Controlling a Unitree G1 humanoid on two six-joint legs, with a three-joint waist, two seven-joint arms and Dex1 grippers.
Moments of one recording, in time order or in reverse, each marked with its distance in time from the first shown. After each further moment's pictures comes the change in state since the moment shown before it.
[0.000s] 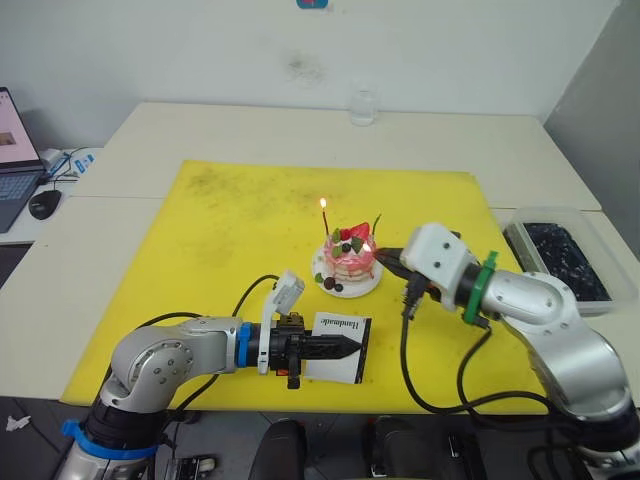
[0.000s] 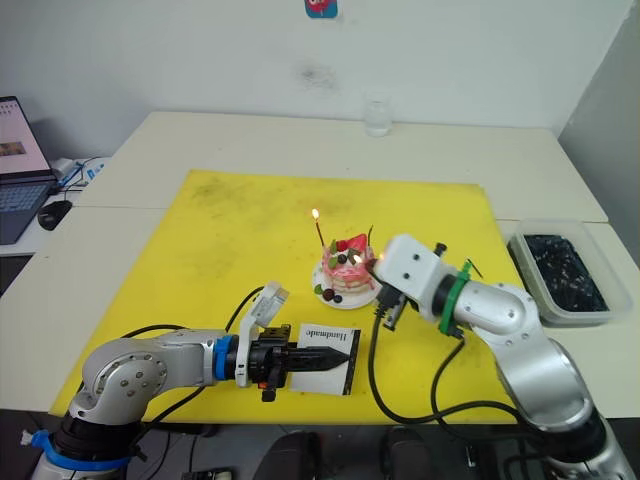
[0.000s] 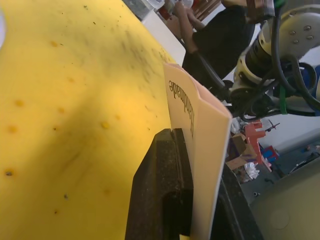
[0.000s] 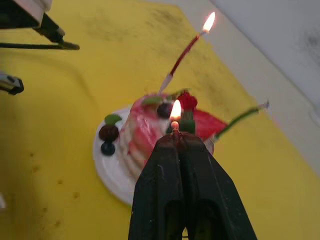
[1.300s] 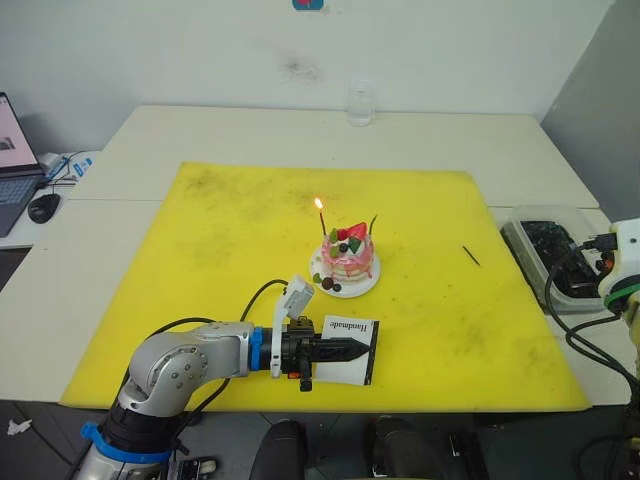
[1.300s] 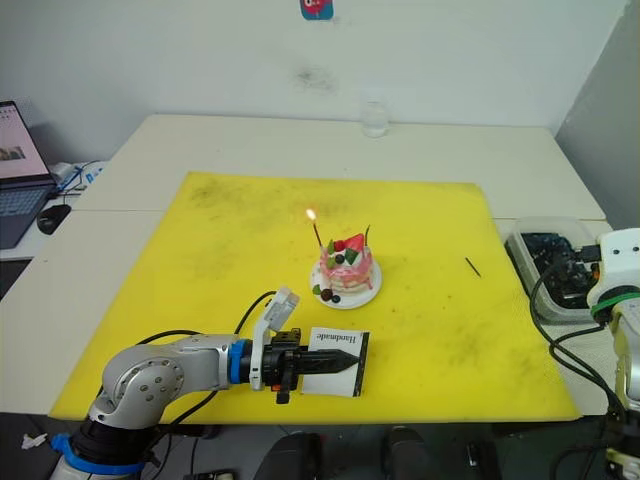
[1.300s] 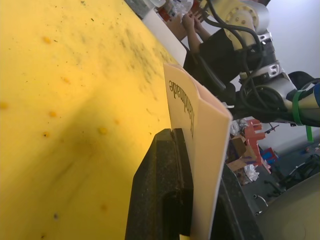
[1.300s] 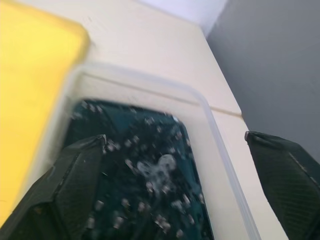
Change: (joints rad) left arm 0.016 -0.063 -0.042 0.018 0.055 -0.040 0.010; right arm 0.177 -0.043 -0.575 0.672 0.076 -0.448 -0.282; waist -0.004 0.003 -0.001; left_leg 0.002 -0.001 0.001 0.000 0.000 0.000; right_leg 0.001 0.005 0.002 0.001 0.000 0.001
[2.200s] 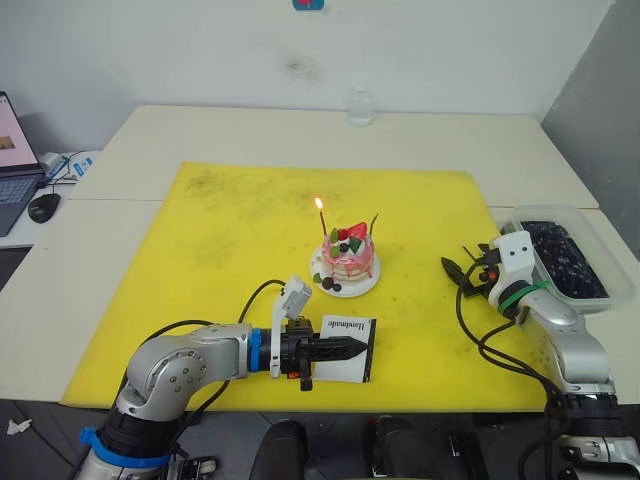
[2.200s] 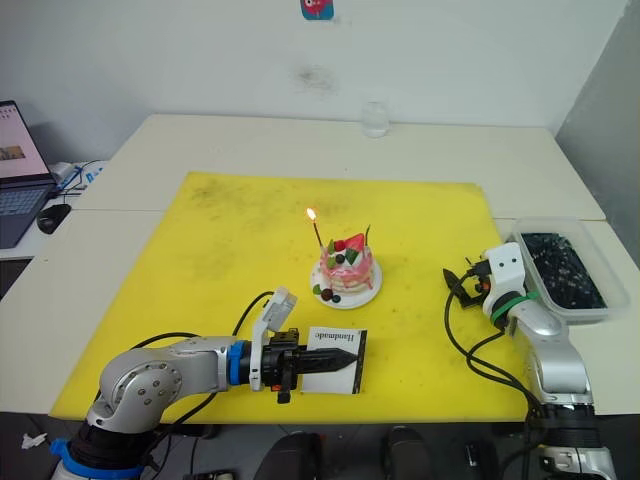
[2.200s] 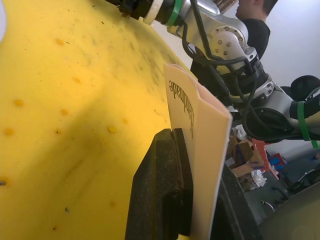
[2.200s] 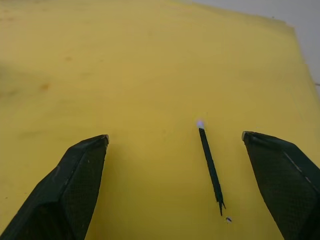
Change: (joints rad) left arm 0.020 0.005 0.015 -0.019 0.004 -0.005 0.027; right arm -0.113 0.197 0.322 0.169 0.043 -0.045 0.011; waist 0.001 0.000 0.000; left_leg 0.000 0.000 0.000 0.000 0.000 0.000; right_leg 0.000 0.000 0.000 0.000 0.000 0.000
